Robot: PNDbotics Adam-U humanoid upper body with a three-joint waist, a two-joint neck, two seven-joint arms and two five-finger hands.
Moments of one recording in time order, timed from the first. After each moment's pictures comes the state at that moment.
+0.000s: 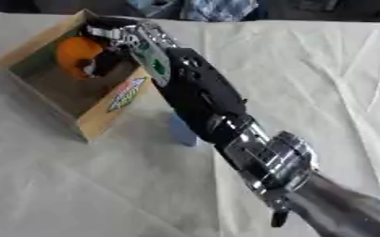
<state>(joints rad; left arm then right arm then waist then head) -0.26 0.25 0.06 -1.99 -0.18 -0.10 0.52 -1.17 -0.13 0.23 -0.88 0.89 -0.08 0.51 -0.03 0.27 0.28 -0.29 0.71</state>
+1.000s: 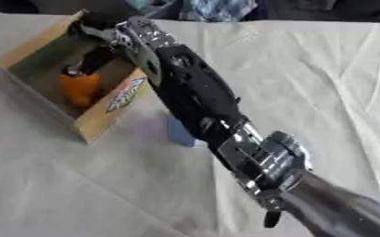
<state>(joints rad) -0.26 0.25 0.06 -1.99 -0.18 -0.09 0.51 -1.18 -0.16 0.22 -0.96 0.98 -0.13 0.49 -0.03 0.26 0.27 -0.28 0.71</state>
